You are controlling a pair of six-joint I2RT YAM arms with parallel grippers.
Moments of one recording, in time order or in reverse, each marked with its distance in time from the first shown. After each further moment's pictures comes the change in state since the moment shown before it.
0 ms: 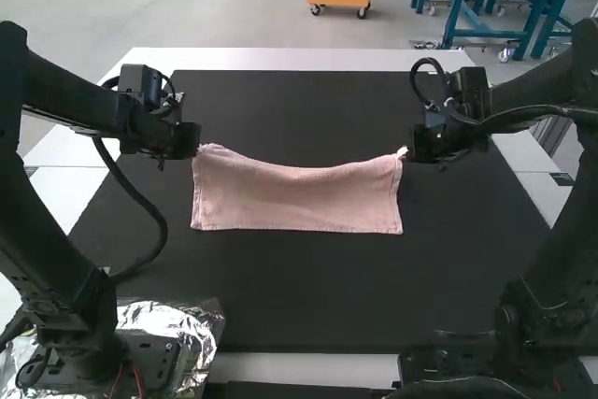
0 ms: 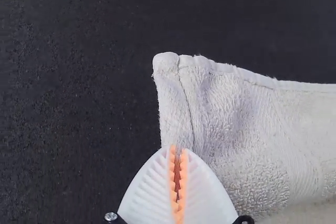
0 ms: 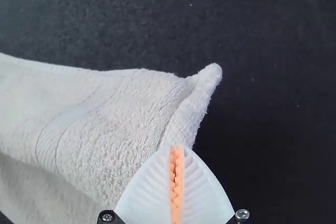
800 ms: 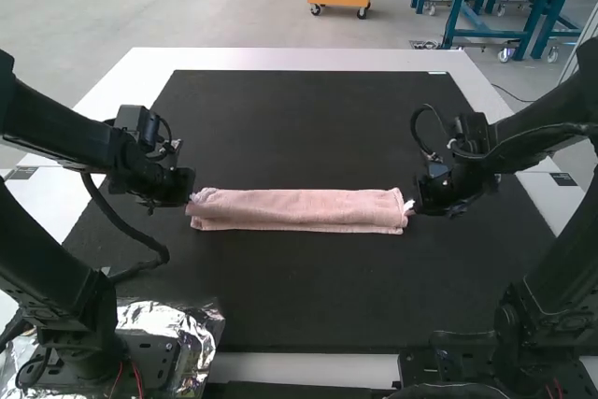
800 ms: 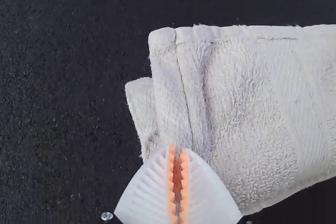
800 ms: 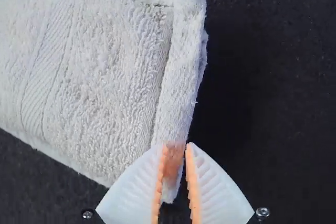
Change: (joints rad) left arm 0.000 -0.104 -0.240 -0.095 -0.001 0.011; right arm 0.000 -0.078 -0.253 -0.087 0.017 -0.026
